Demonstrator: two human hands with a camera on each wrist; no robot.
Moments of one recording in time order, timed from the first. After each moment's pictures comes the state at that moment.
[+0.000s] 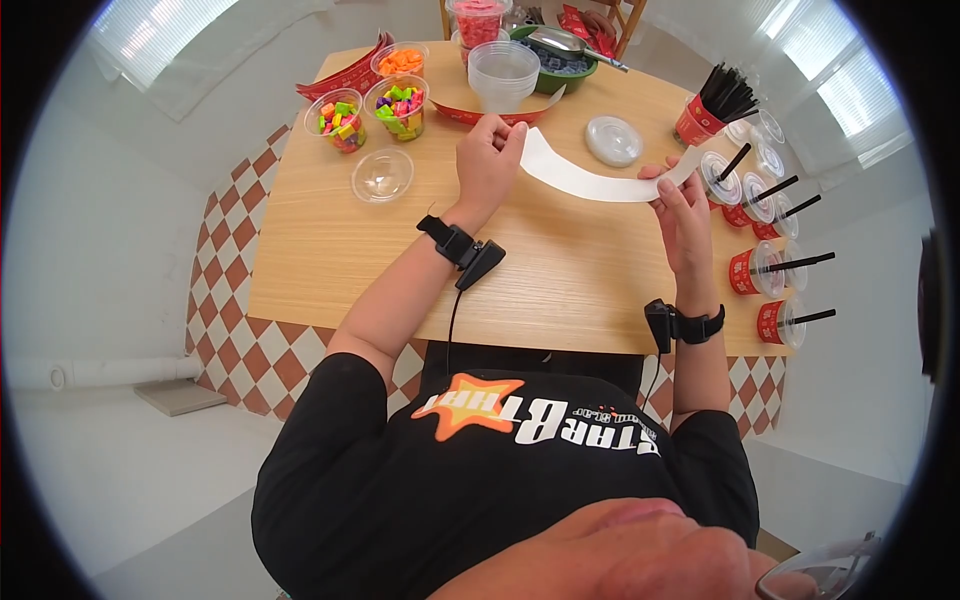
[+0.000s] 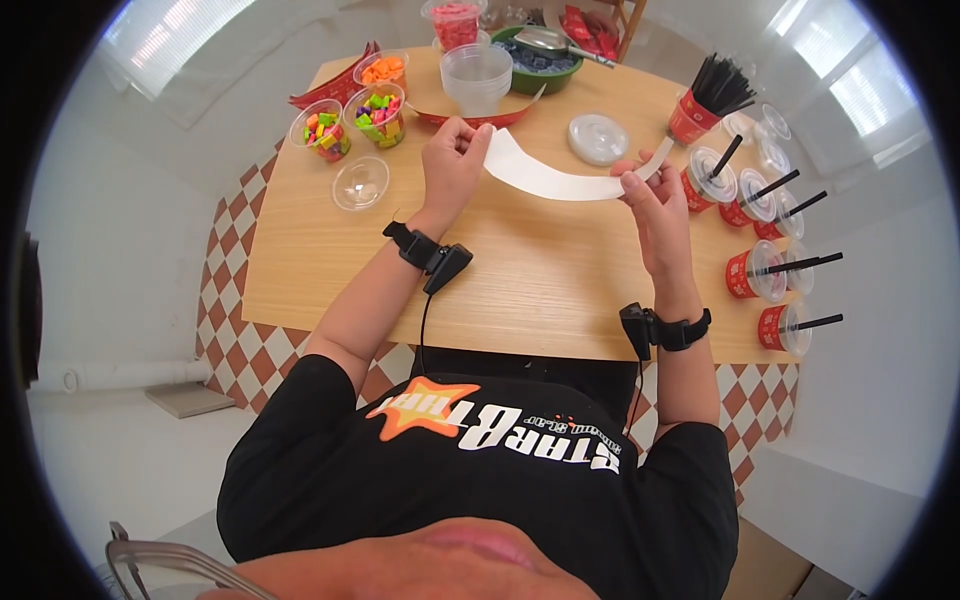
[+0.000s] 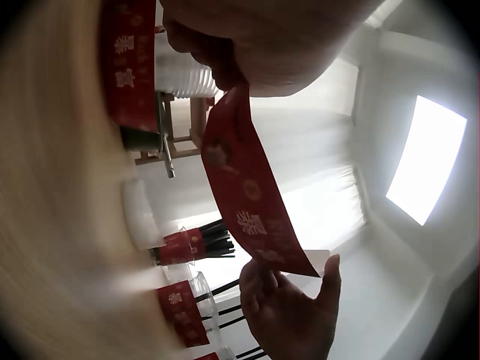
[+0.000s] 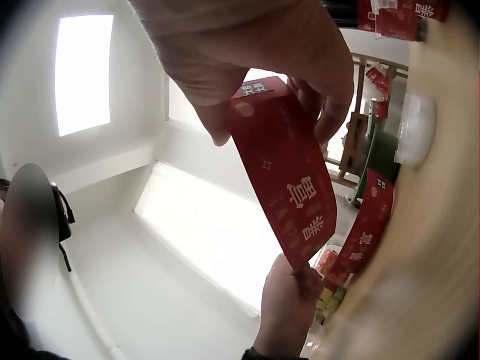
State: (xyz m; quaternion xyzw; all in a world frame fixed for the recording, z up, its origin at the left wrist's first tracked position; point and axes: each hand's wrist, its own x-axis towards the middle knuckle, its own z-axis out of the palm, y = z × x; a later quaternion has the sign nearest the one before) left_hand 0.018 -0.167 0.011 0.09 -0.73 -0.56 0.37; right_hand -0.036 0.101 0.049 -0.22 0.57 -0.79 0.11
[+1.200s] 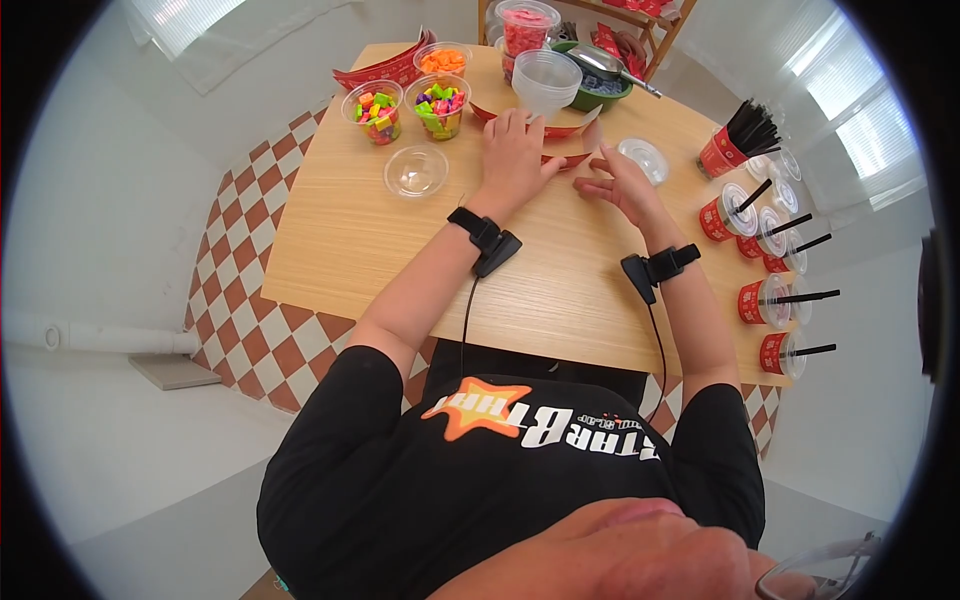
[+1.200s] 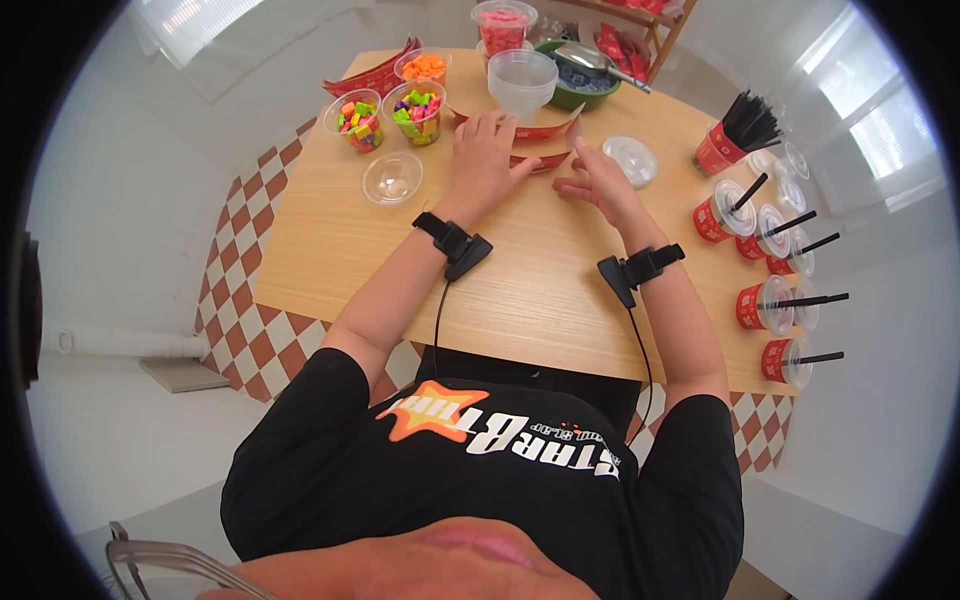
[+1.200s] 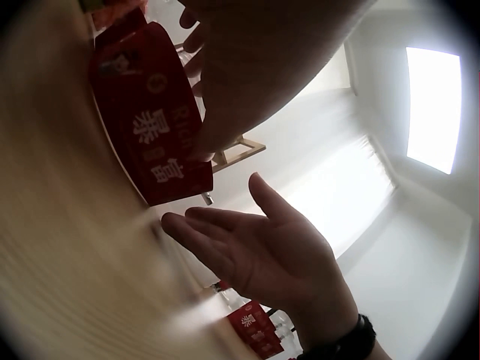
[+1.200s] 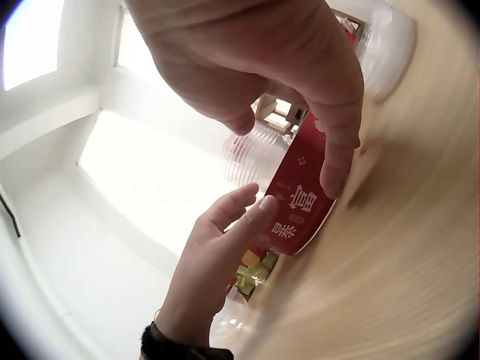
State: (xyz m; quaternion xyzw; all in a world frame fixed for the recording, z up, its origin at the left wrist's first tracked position) left_hand 0.014 -0.194 0.004 0.06 -0.92 -0.12 0.36; right_hand -0.090 -0.012 0.021 -0.11 0.65 -0.66 0.35
